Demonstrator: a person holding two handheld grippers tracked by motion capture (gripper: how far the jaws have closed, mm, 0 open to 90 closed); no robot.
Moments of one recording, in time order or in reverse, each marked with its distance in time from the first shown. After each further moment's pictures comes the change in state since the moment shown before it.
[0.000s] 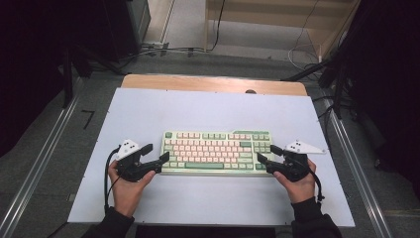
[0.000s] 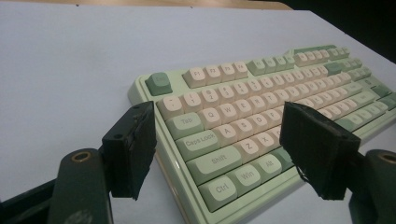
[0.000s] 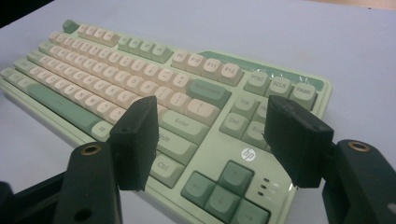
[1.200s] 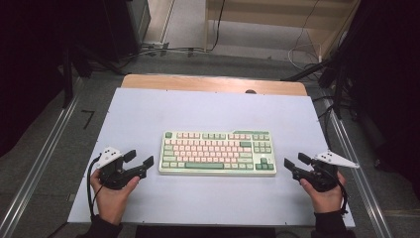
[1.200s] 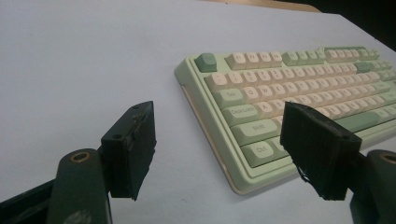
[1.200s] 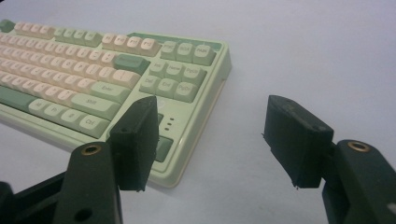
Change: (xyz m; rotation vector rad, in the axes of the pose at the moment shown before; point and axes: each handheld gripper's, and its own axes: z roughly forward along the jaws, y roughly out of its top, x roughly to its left) left arm 0.021 -0.015 -0.032 -0.004 0.090 -0.067; right arm -0.041 -0.031 -0.049 -0.017 -0.142 0.091
